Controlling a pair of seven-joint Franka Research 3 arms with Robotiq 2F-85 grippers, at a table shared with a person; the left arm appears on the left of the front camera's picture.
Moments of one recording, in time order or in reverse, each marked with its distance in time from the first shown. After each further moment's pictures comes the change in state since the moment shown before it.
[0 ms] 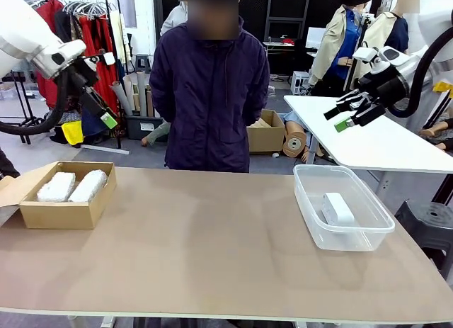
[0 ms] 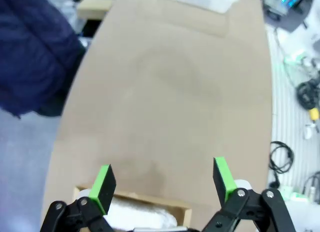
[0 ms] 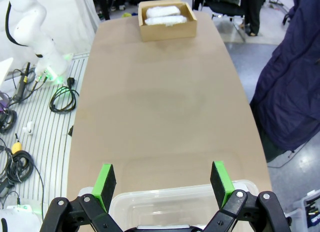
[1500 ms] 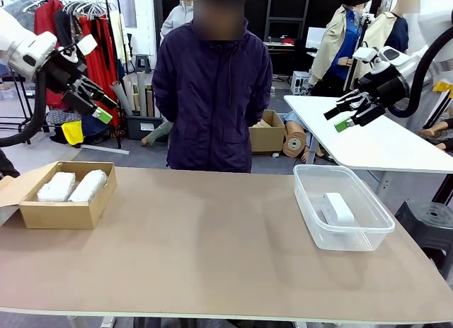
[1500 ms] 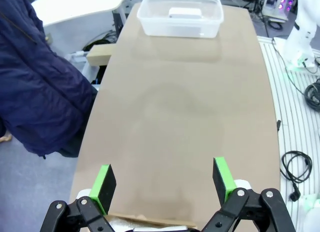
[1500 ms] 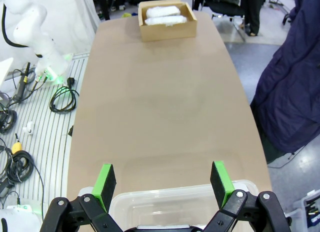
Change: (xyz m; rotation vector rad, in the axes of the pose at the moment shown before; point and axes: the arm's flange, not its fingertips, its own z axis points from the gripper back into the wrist) left arm -0.013 -0.051 0.021 0.079 -0.190 -0.182; right arm 0.000 0.000 0.000 0.000 0.000 0.000
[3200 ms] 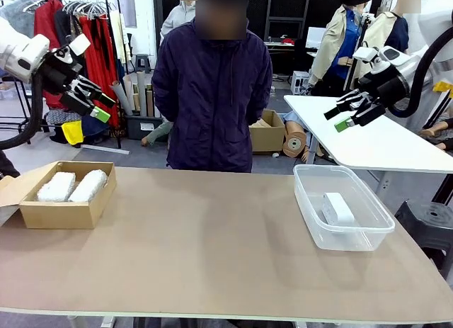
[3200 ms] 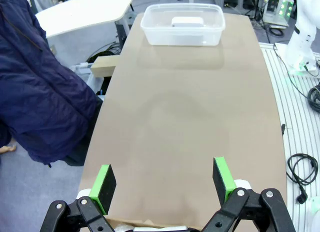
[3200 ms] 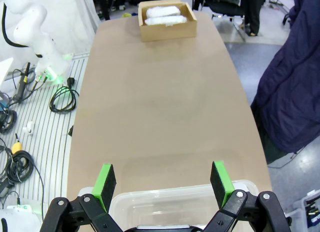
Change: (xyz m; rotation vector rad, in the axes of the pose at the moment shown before) left arm -0.012 0.006 0.004 0.010 -0.058 -0.029; right arm 0.000 0.000 0.000 0.000 0.000 0.000
